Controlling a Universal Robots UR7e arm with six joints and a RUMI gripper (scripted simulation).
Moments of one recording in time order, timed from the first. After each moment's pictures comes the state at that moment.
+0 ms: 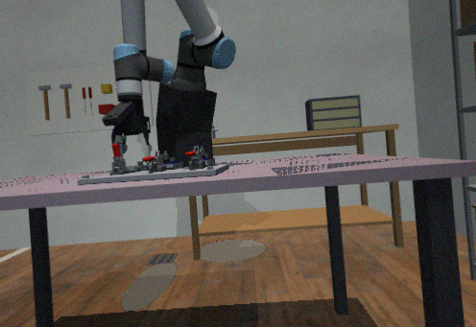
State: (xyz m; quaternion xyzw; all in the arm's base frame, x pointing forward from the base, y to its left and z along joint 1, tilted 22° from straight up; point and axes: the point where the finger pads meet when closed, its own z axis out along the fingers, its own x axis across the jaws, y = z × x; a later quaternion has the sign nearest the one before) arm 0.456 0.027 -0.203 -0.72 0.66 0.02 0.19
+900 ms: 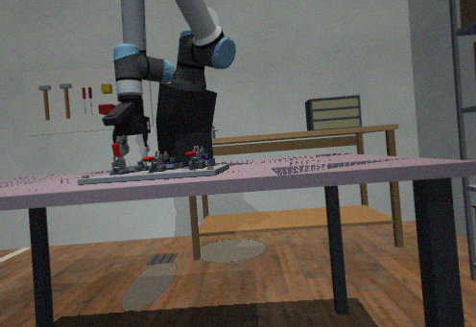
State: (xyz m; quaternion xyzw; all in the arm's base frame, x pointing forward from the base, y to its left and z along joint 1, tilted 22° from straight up) arm 0.456 0.027 -0.203 -0.72 0.66 0.02 0.19
